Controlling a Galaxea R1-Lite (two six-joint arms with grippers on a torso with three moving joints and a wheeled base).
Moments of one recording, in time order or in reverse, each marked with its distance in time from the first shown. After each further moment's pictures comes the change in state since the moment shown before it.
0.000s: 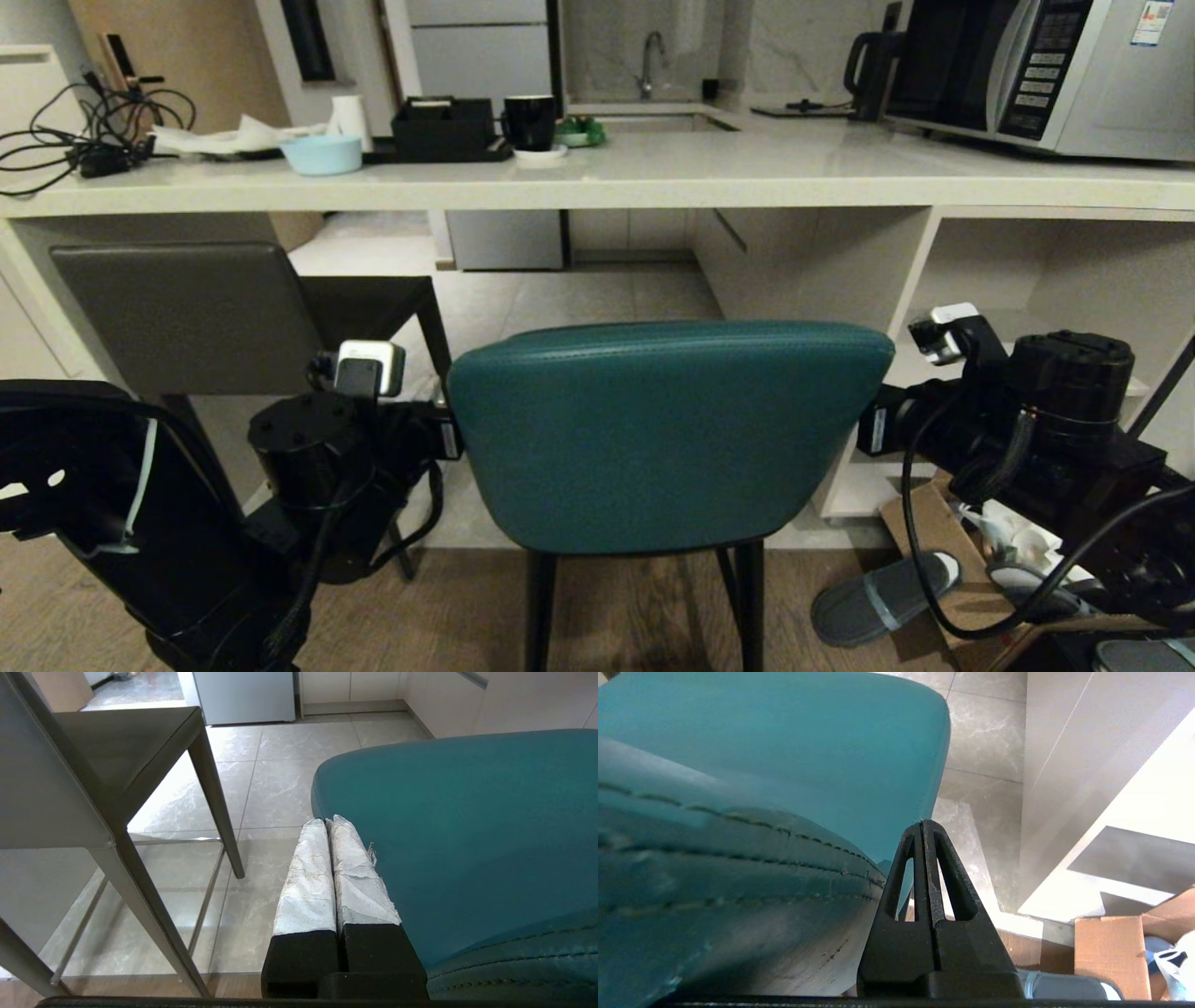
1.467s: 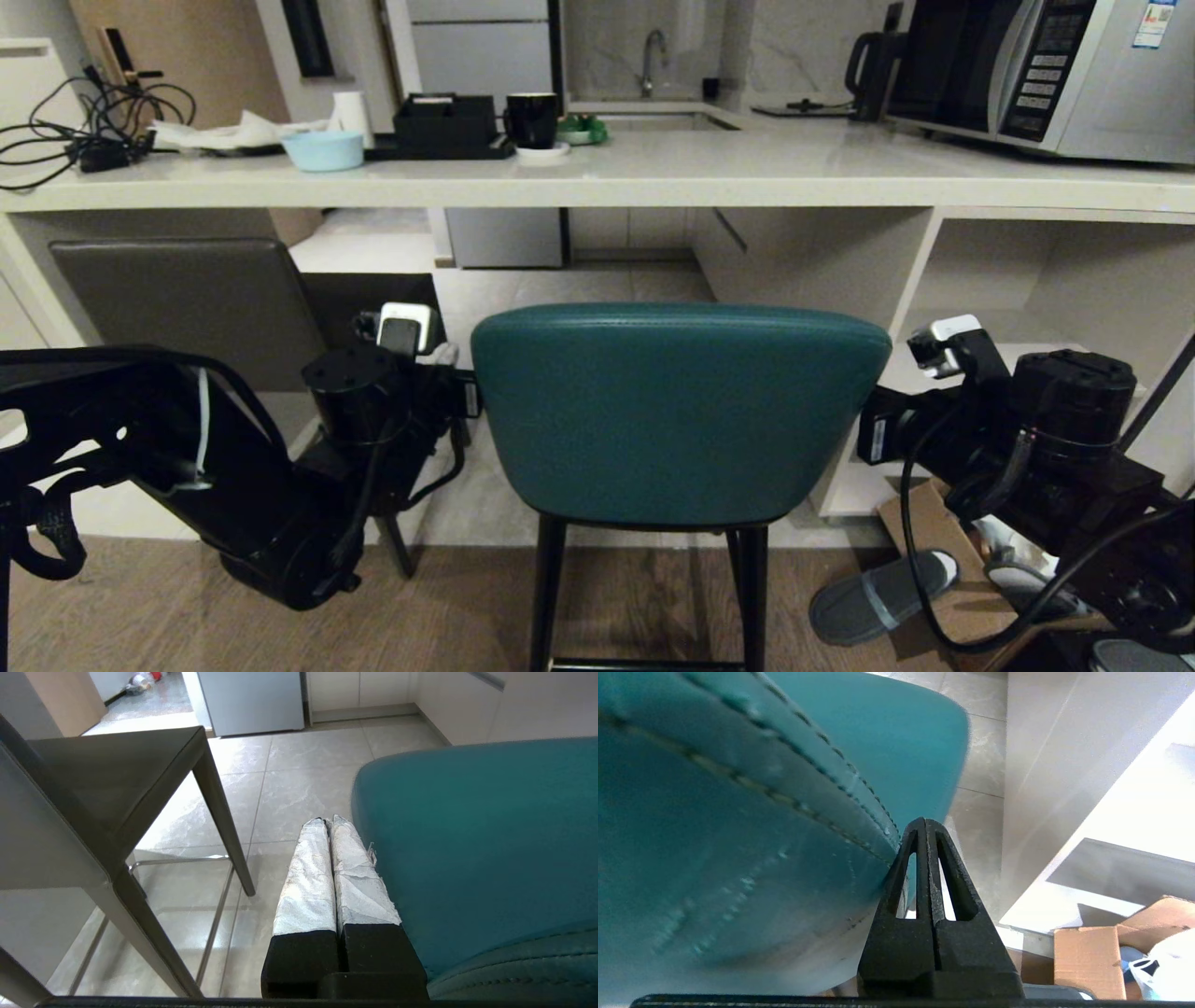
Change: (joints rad) left arm 0.051 0.063 -0.259 0.113 -0.018 0.056; right arm -0.010 0.033 0.078 -0.107 -0.030 -0.050
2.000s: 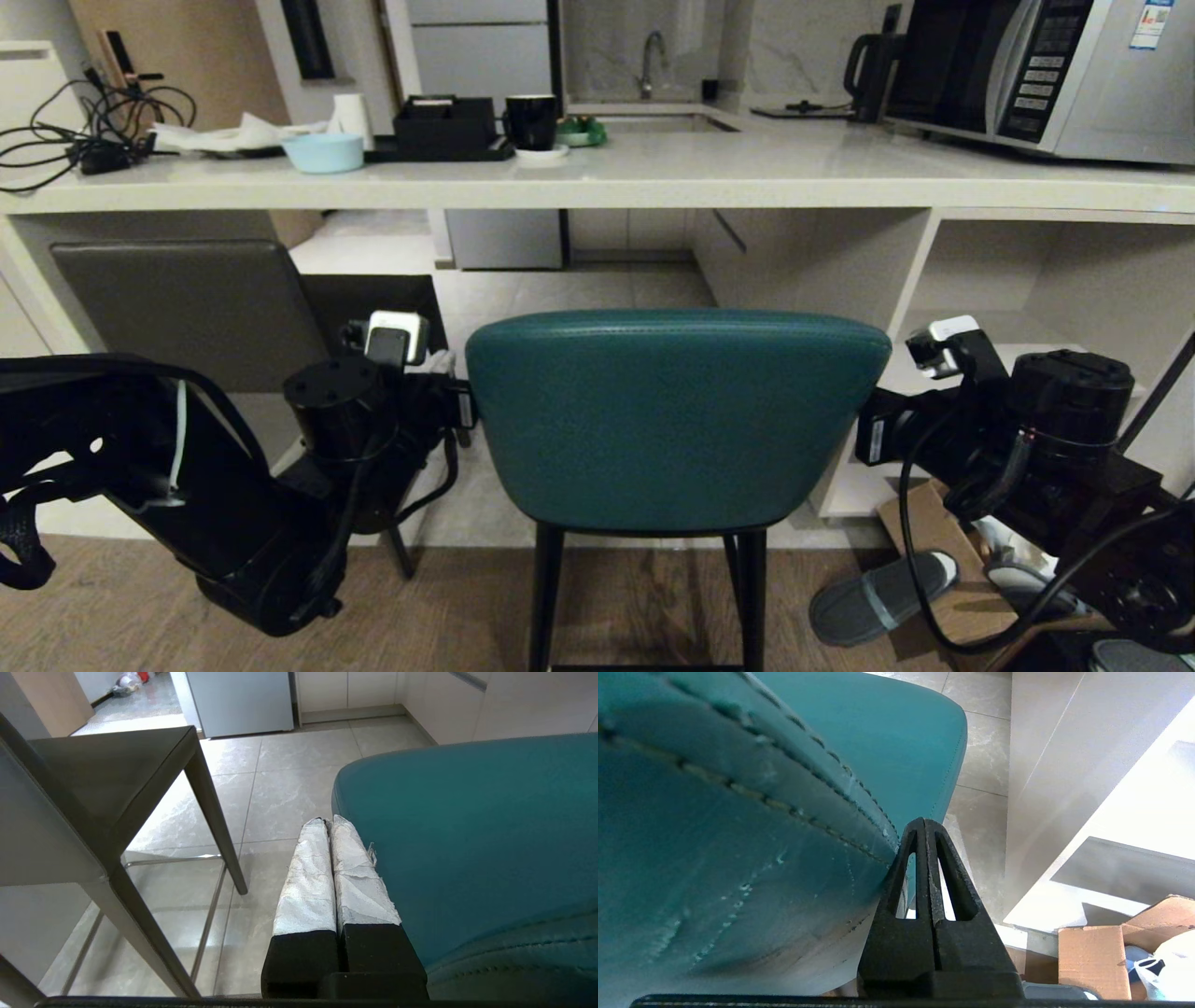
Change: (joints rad) left arm -0.007 -0.028 0.090 -0.036 -0.022 -0.003; right arm -0.010 0.005 -0.008 0.004 -0.003 0.005
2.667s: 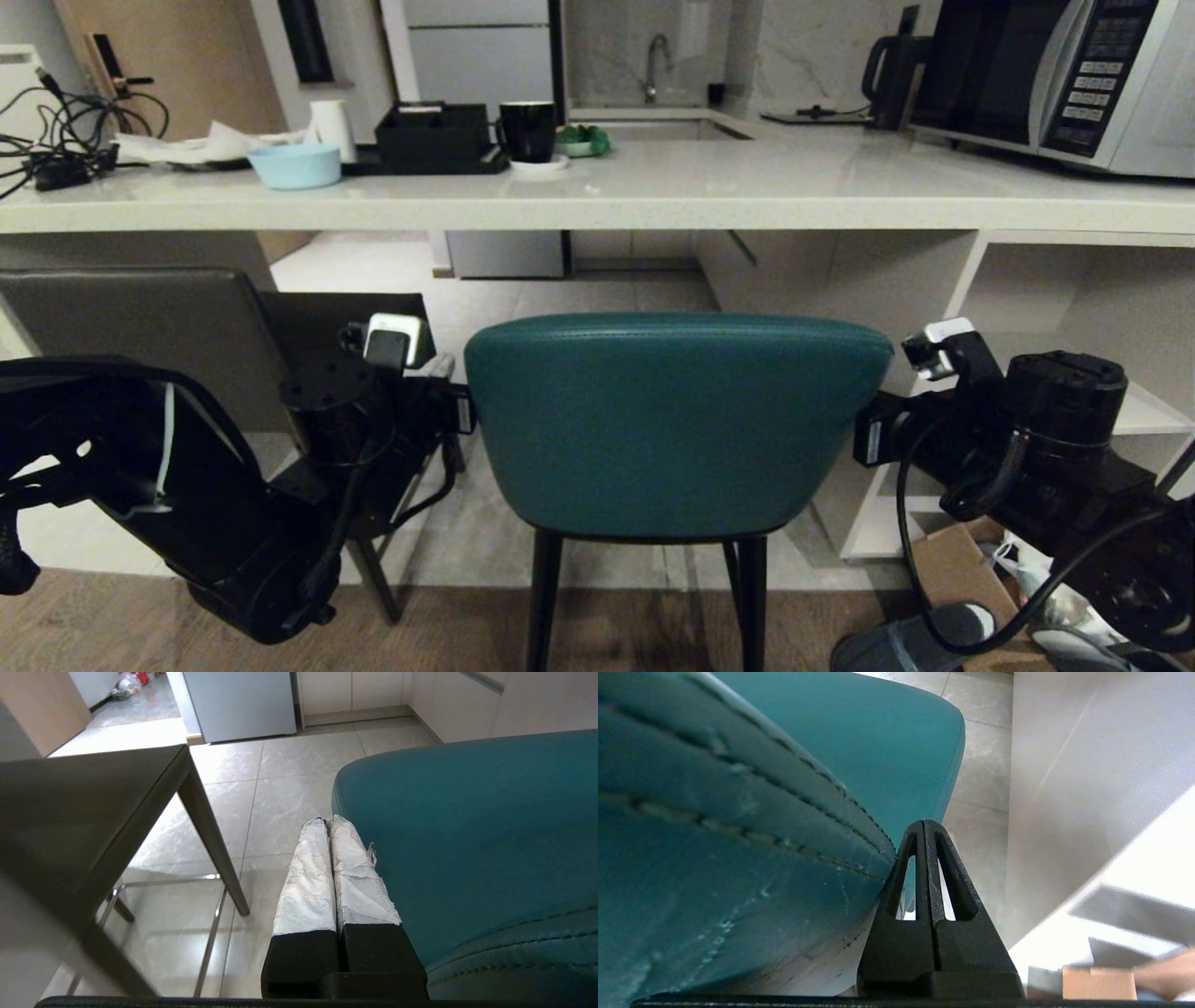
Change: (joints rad) left arm -0.002 -0.015 0.015 0.008 0.005 0.011; right arm 0.005 0.011 -0.004 -0.002 -0.004 -0.001
